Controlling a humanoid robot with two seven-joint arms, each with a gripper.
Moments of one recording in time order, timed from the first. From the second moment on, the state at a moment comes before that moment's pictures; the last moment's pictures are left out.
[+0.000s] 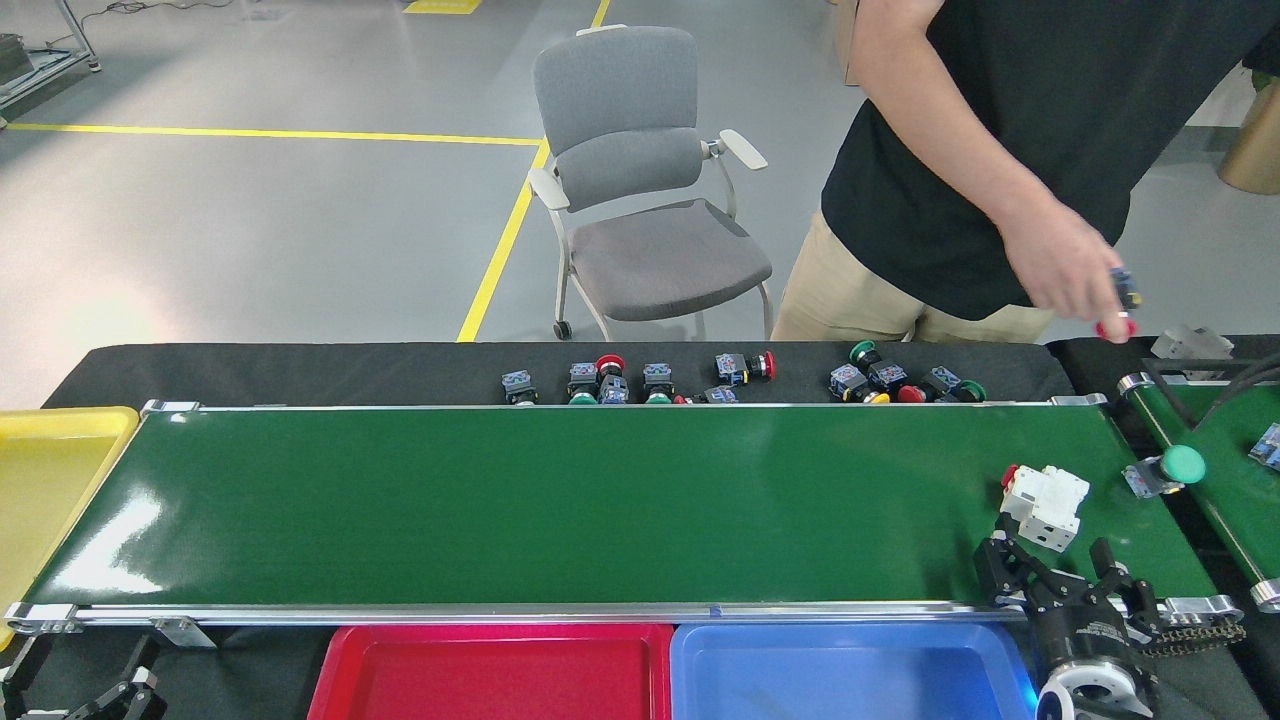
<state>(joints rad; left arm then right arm) 0.21 0.25 0.56 -1.39 -1.41 -0.58 0.20 -0.11 -0.06 -0.15 -1.35 1.27 0.09 0.08</state>
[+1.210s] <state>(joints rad) 0.21 0.23 0.56 -1.39 -1.41 -0.58 0.20 0.10 -0.08 0.06 -1.71 1.23 -0.29 0.10</state>
